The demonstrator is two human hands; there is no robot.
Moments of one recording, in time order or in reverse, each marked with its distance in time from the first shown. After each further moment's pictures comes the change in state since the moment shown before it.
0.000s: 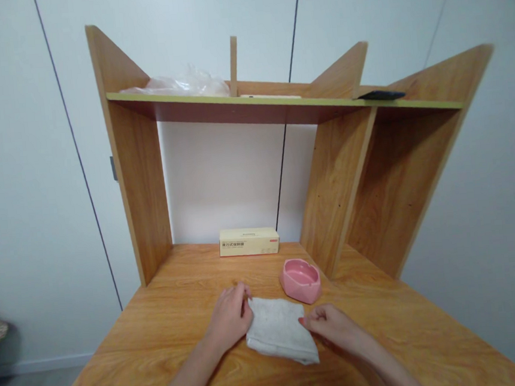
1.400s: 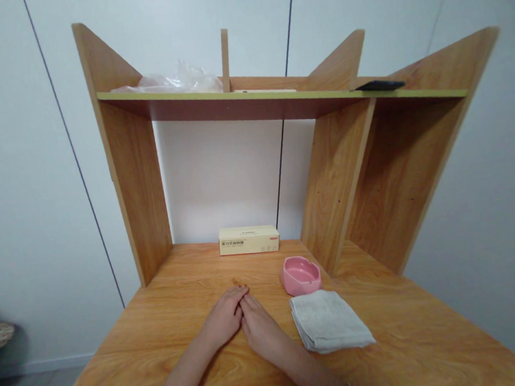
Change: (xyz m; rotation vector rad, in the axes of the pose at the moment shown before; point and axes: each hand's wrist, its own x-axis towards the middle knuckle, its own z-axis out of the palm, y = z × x) left_hand 0.001 -0.037 0.020 -0.115 -0.136 -0.032; right_hand 0.037 -0.055 0.115 -0.141 0.000 -0.656
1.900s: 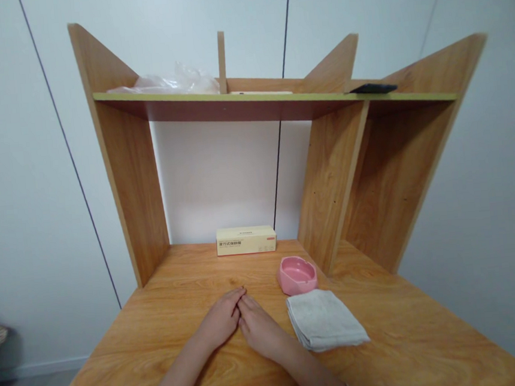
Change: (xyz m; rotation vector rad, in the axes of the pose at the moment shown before) left_hand -0.001 -0.003 0.001 -0.031 -0.059 0.013; right_hand -0.002 -0.003 -0.009 0.007 -0.057 0.027
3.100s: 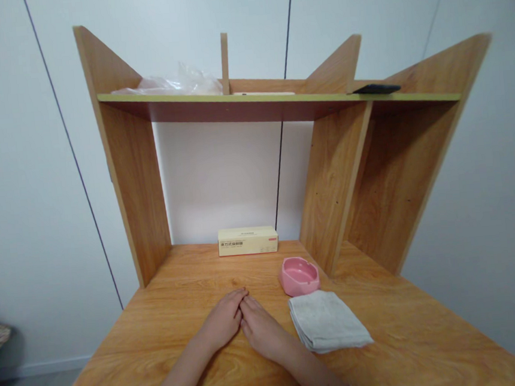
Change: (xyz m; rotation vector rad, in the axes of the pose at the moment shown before) left_hand -0.001 -0.001 0.000 0.002 -0.004 0.014; right_hand 0.000 -0.002 -0.001 -0.025 0.005 -0.013
